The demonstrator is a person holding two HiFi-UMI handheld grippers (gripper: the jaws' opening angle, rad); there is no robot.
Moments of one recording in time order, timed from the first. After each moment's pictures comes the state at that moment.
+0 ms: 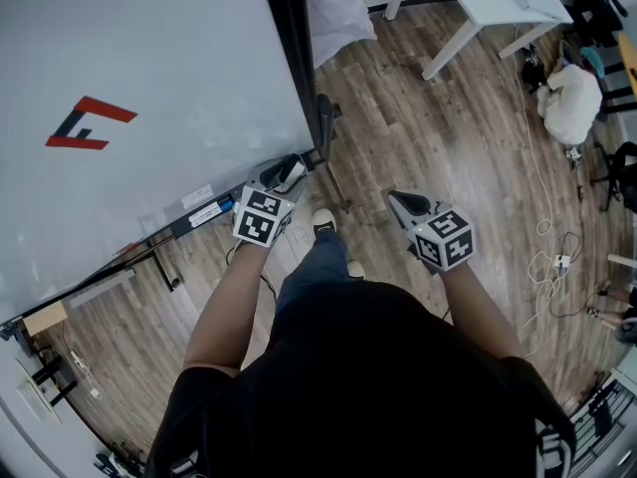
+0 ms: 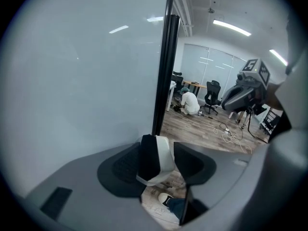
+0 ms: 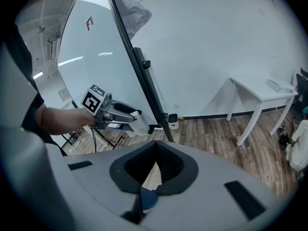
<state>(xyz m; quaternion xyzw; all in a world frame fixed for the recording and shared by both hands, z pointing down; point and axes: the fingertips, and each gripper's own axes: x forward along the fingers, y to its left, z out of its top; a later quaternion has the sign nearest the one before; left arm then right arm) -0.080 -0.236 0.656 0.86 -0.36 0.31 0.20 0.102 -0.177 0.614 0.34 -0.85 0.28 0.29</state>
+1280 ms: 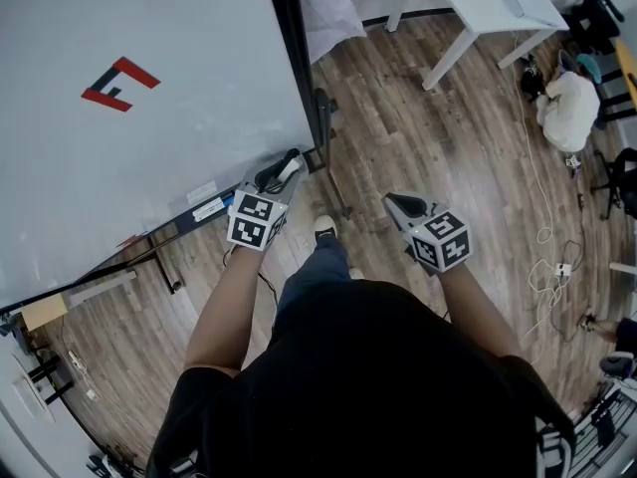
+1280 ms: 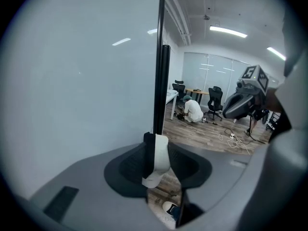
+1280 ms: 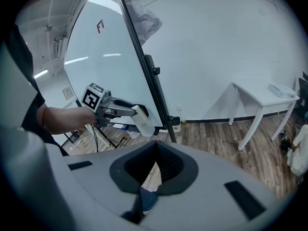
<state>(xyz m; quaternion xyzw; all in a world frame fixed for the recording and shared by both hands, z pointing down) -0.086 -0.222 0.610 0.86 -0.39 0.27 0.16 0.102 -0.156 0.592 0.33 -0.86 0.26 0.28</state>
